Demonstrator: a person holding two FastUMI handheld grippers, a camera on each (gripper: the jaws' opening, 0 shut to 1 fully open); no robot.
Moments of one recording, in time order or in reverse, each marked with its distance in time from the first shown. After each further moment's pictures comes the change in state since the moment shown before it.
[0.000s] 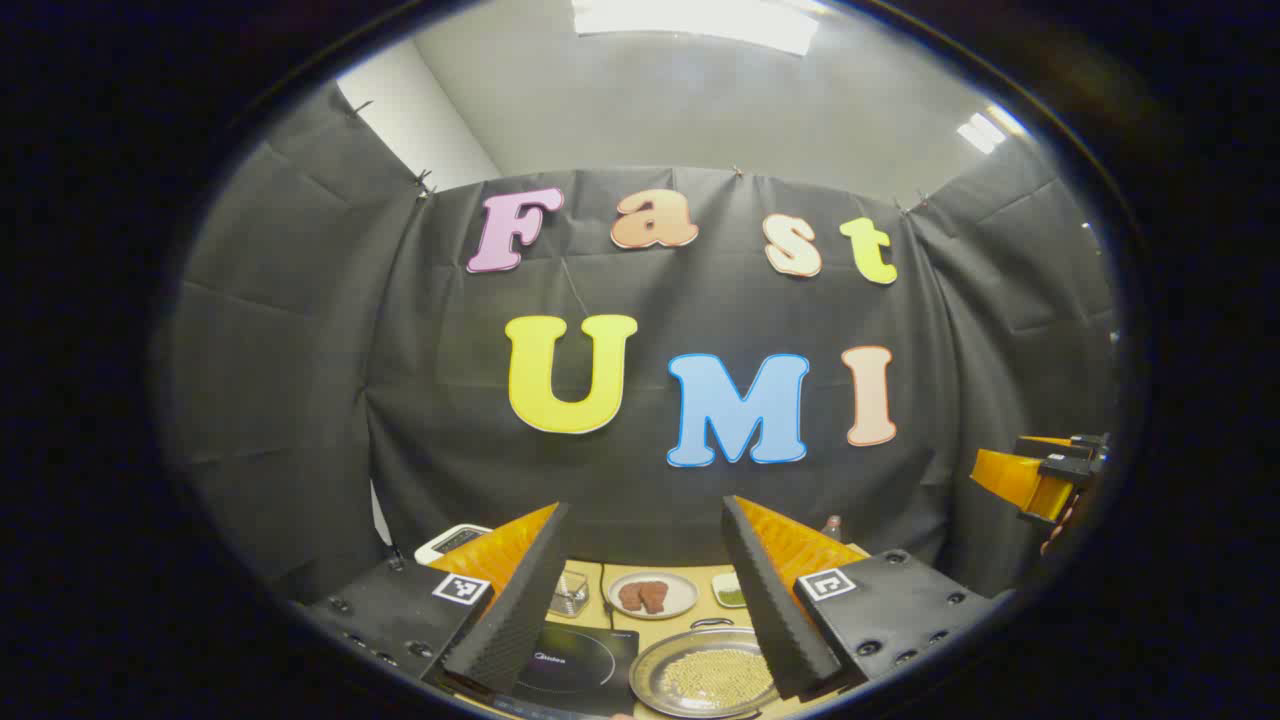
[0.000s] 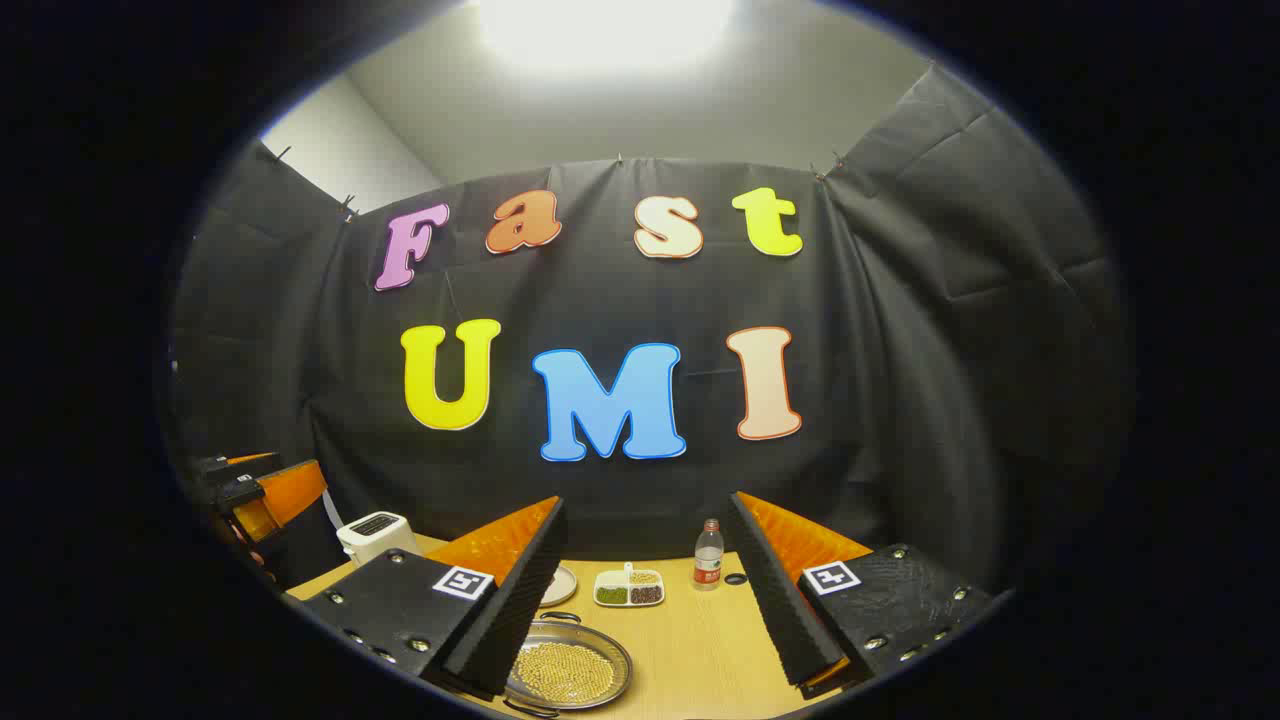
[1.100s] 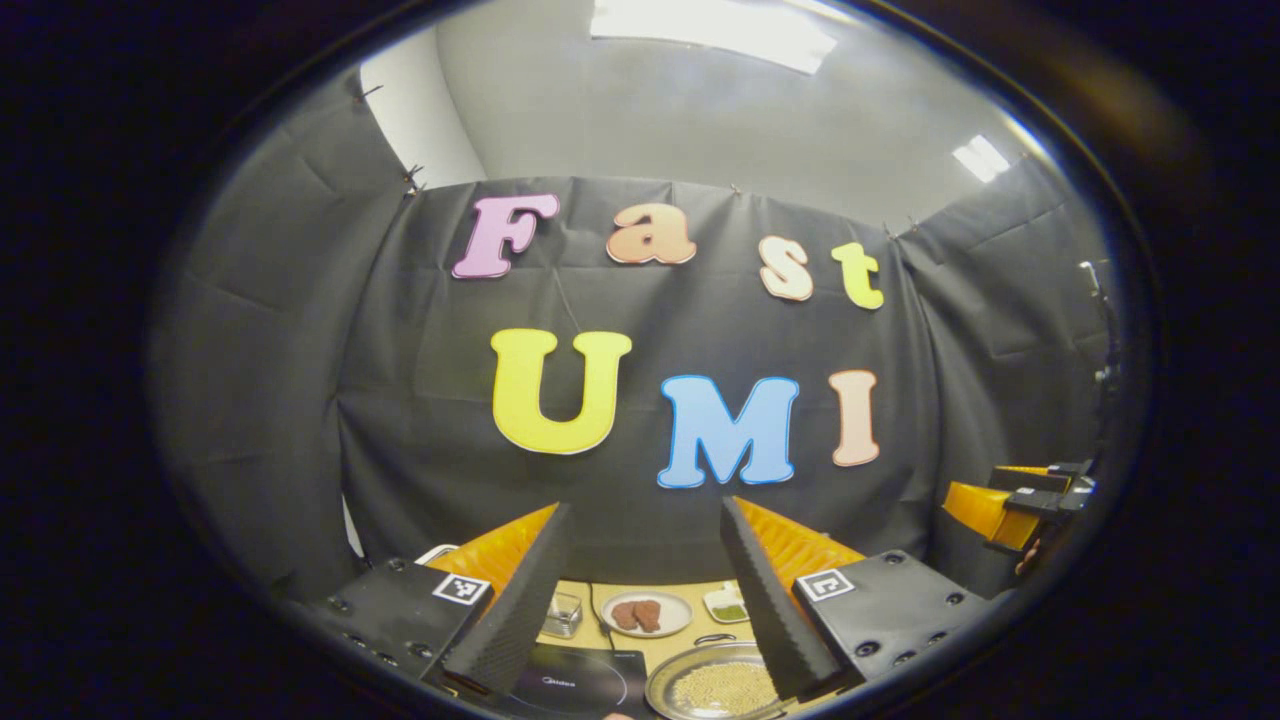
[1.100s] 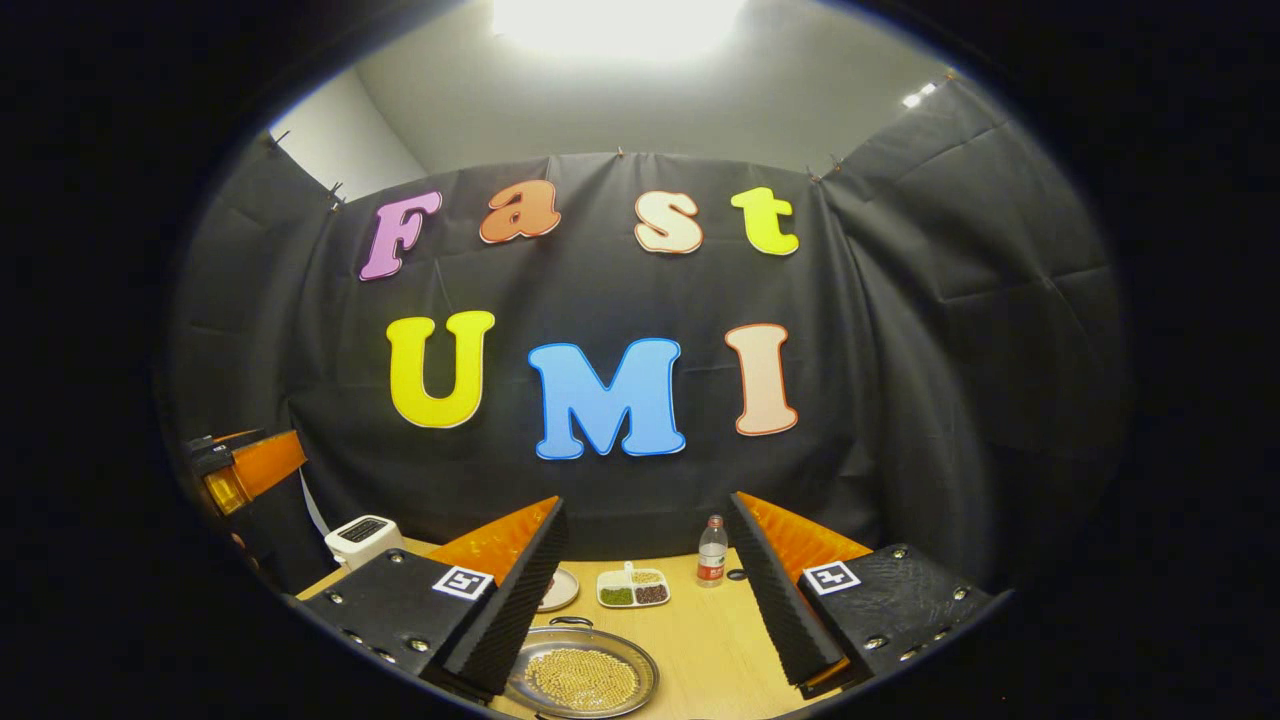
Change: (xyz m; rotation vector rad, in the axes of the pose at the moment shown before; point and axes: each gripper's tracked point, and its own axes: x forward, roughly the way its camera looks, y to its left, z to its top) left arm 0.026 0.043 0.017 -0.038 -0.038 -0.095; right arm 0.013 0.045 -0.007 -0.005 0.020 -0.064
